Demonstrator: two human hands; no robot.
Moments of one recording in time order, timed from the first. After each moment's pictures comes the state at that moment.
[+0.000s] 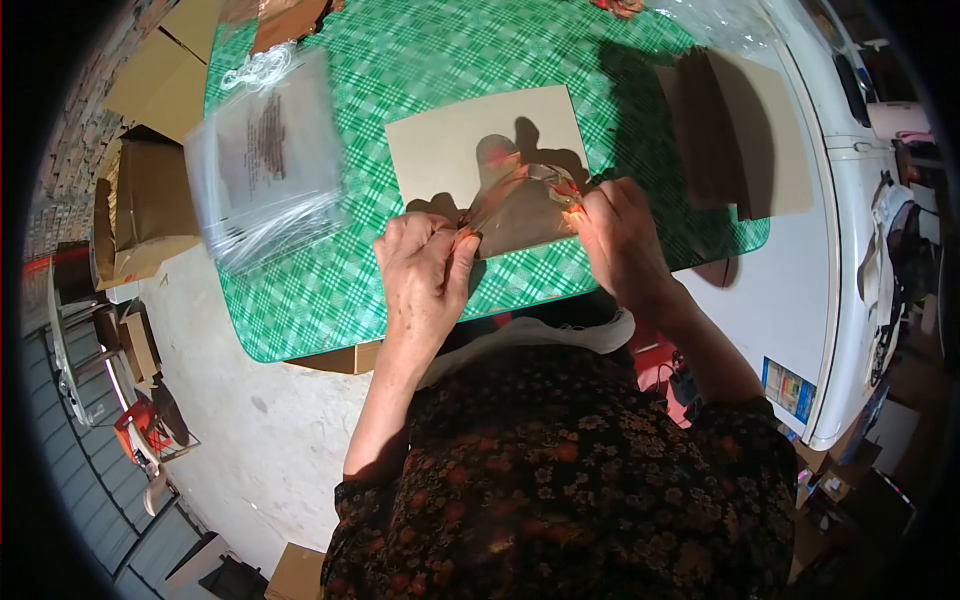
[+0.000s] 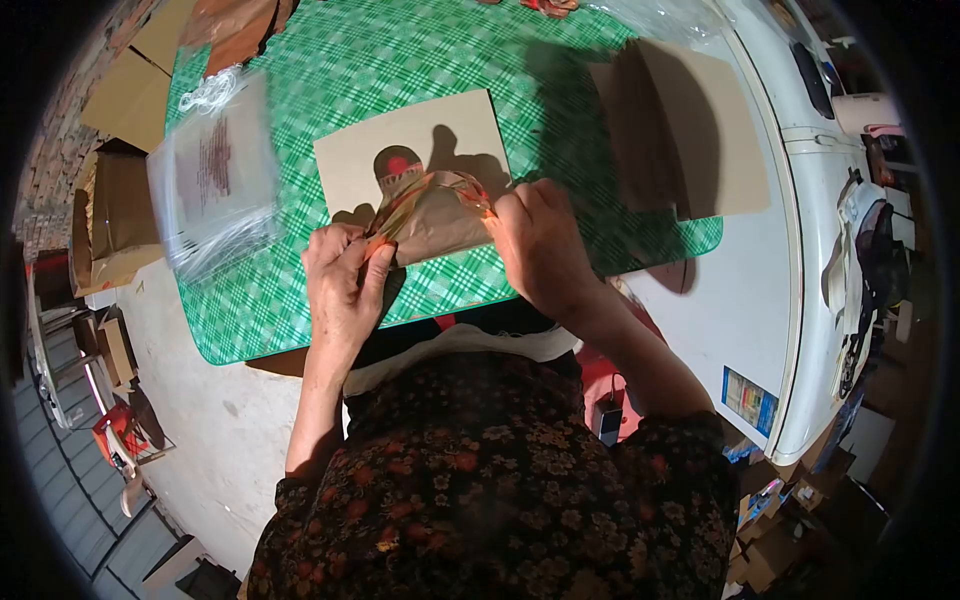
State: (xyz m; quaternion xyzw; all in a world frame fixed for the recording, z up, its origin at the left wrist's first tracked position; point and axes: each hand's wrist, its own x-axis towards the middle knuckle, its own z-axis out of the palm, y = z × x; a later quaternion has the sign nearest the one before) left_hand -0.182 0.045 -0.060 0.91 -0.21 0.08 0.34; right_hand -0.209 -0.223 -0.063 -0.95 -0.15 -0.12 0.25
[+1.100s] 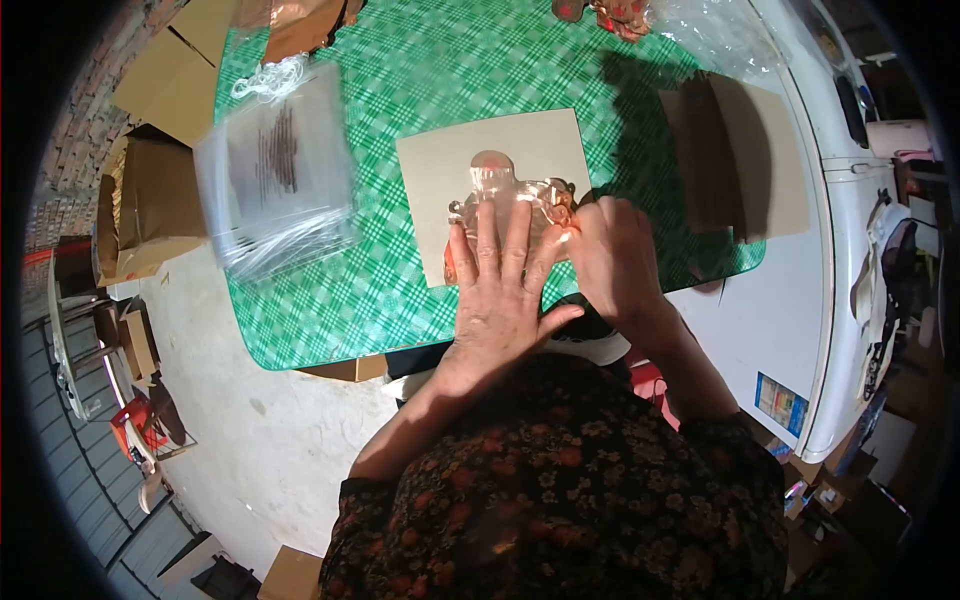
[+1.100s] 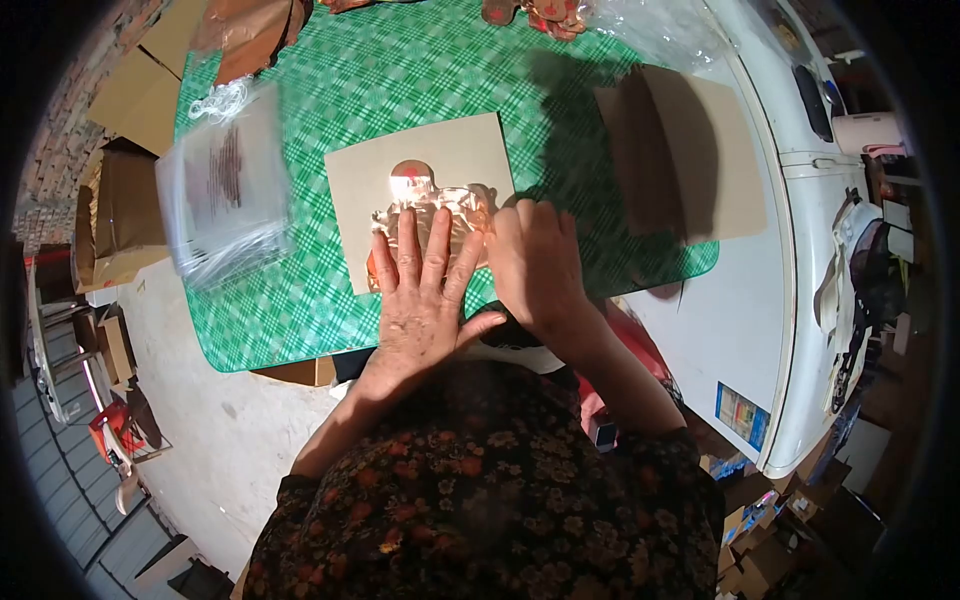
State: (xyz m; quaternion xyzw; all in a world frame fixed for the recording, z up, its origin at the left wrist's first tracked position) left_hand -0.207 -0.012 -0.083 0.93 -0.33 0.02 0.16; right_hand -0.202 -0.206 -0.057 -0.98 -0.07 -0.11 0.17
